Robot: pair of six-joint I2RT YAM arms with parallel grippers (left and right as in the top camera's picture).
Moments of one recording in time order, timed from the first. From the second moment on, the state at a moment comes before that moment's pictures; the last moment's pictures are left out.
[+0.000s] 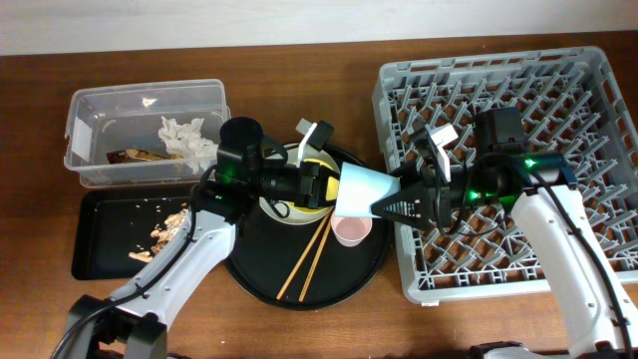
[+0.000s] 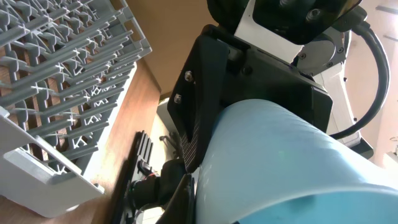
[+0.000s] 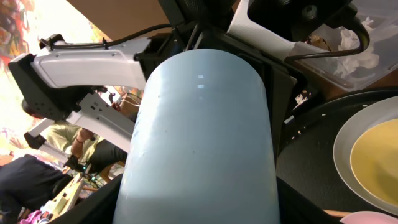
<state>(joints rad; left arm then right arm) -0.39 1.55 0.93 0.39 1.35 -0.95 0.07 1.41 1.19 -1.05 -1.44 -0.53</state>
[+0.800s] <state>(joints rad) 0.02 1.17 0.93 -0.77 0.34 -0.15 -0.41 1.38 1.50 -1.47 -0.09 0.03</state>
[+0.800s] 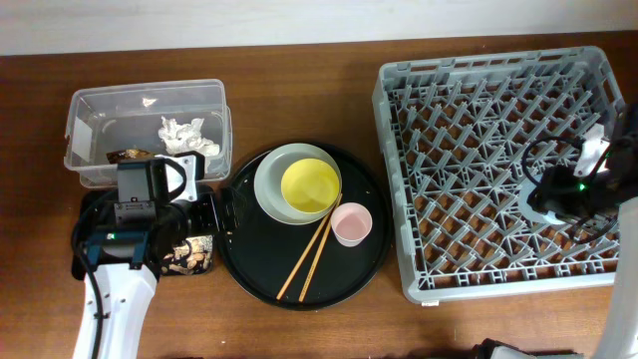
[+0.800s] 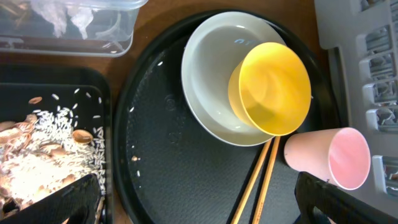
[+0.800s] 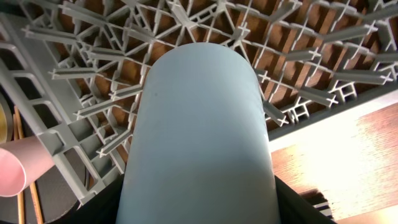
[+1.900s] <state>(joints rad) -0.57 1.68 0.93 -0.45 0.38 -0.35 -0.22 1.38 1.48 -1.46 -0.37 -0.09</state>
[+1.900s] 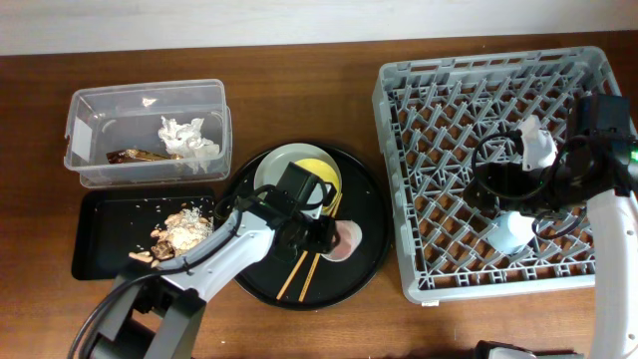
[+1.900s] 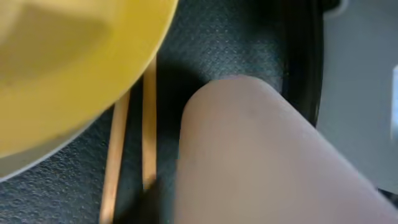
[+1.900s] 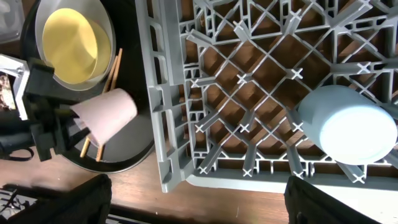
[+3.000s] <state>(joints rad) -0.30 1.43 0.93 0.30 1.37 -0.70 0.21 1.50 1.48 -1.30 -1.30 -0.71</state>
